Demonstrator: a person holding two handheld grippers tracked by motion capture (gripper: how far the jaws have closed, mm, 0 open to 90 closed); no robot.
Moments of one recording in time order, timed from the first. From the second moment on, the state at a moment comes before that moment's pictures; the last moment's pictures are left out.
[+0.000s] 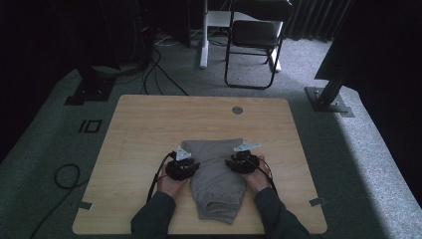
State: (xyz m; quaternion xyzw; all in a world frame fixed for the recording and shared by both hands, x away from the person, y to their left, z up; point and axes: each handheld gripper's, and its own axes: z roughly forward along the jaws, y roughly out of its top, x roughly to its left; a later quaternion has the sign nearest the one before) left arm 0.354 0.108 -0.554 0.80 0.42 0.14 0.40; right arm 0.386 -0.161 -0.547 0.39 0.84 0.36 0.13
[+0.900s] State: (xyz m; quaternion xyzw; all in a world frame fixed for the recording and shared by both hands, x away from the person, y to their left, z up) left arm 0.435 0.118 -0.551 0.76 0.51 0.19 0.35; right arm 0.462 -0.193 -0.544 0.54 0.75 0.37 0.11
